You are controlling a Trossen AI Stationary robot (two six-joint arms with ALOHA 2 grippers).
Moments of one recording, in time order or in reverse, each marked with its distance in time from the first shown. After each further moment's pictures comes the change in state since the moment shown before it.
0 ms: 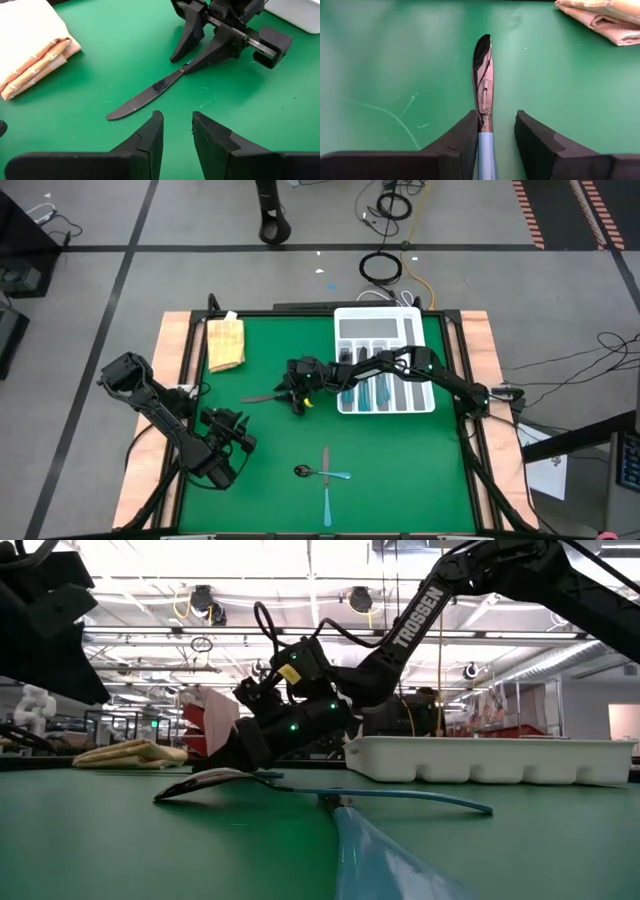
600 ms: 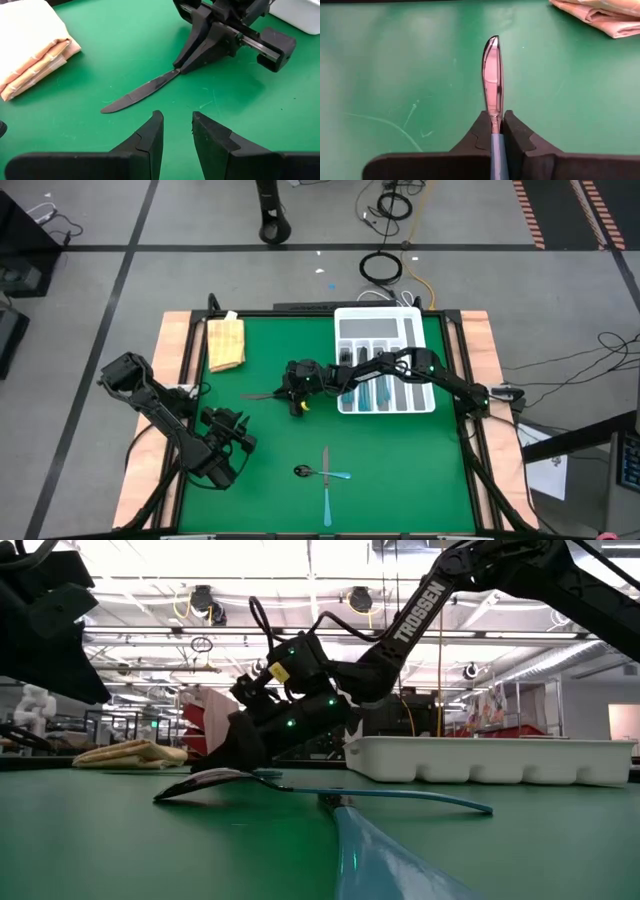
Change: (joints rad) left arm 0.000 0.000 0.000 -0.001 -0.004 -0.001; right arm 0.011 -0.025 0.000 -0.021 0.052 0.075
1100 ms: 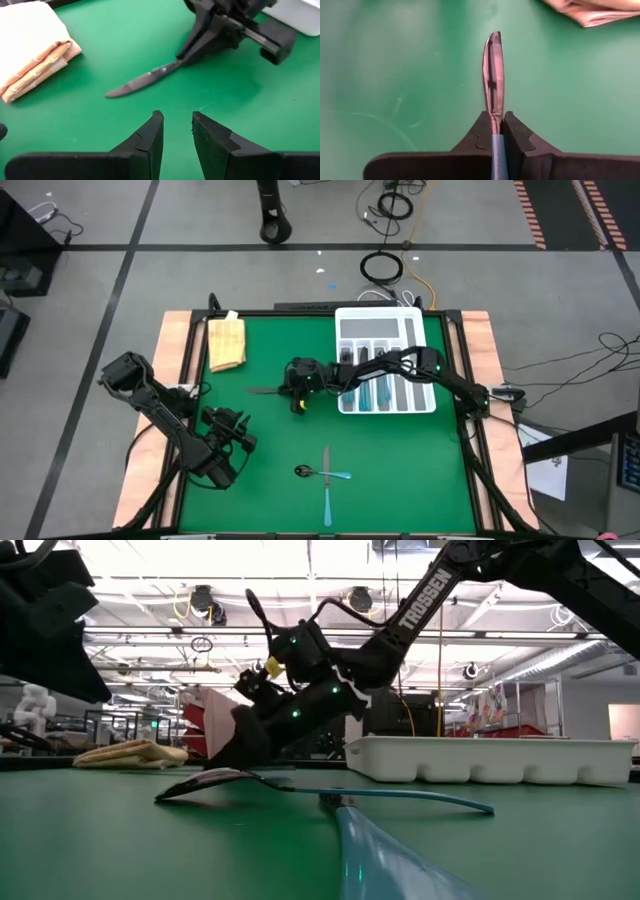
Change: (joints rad) left arm 0.000 0.000 -0.001 -0.003 -0.007 0.000; right arm 0.002 -0.116 -0.015 -0.031 0.077 0.046
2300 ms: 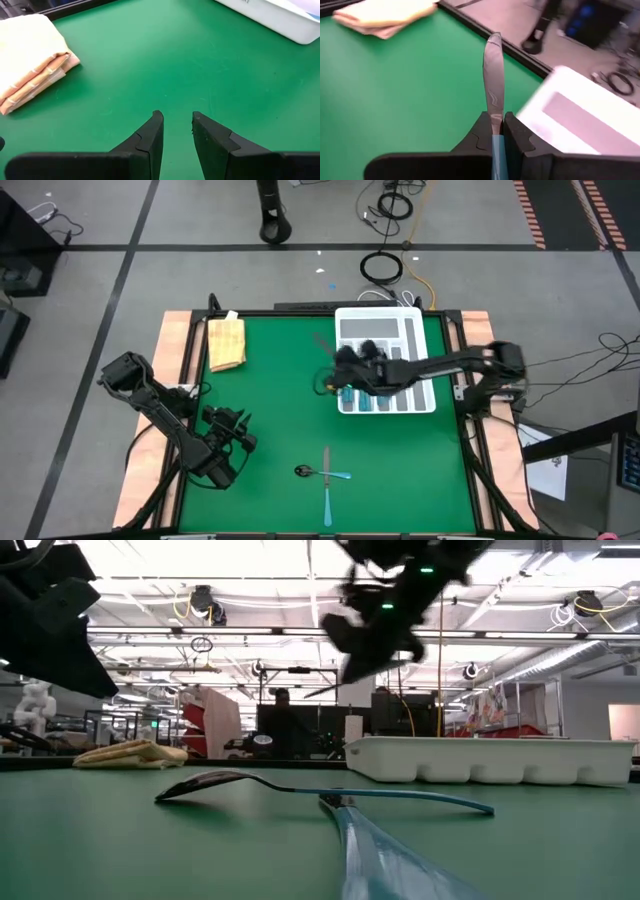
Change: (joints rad) left arm 0.000 0.000 0.000 -0.005 -0.047 0.008; right arm 0.130 -0.643 -0.292 -0.644 0.860 0.493
